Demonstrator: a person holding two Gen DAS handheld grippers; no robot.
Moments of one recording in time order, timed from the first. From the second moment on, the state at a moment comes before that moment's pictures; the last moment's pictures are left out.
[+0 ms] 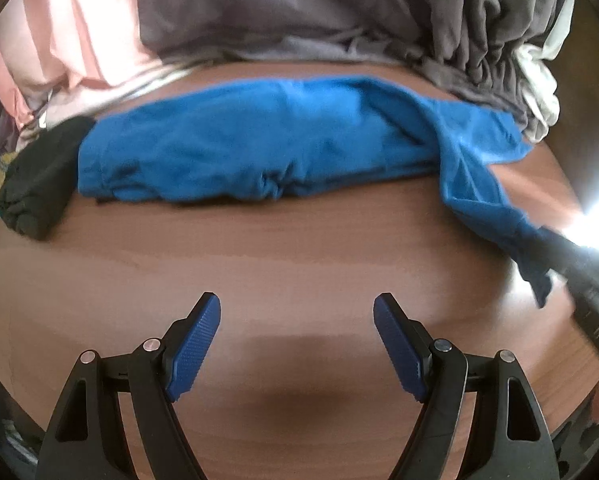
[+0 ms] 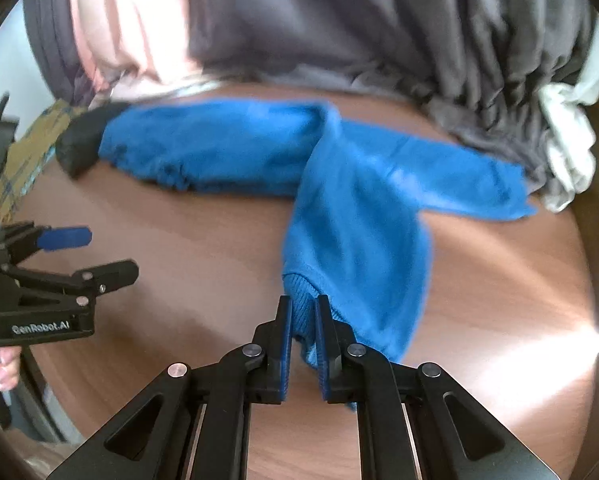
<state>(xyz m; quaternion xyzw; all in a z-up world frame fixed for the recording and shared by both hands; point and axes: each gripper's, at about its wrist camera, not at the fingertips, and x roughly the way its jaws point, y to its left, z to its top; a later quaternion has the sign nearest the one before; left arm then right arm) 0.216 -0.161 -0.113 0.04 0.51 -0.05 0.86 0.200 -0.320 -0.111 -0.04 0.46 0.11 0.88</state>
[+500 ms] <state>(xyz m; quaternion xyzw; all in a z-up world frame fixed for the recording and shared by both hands) 0.254 -0.206 -0.086 0.06 0.47 -0.06 0.88 0.280 -0.410 -0.039 -0.04 0.38 0.00 0.92</state>
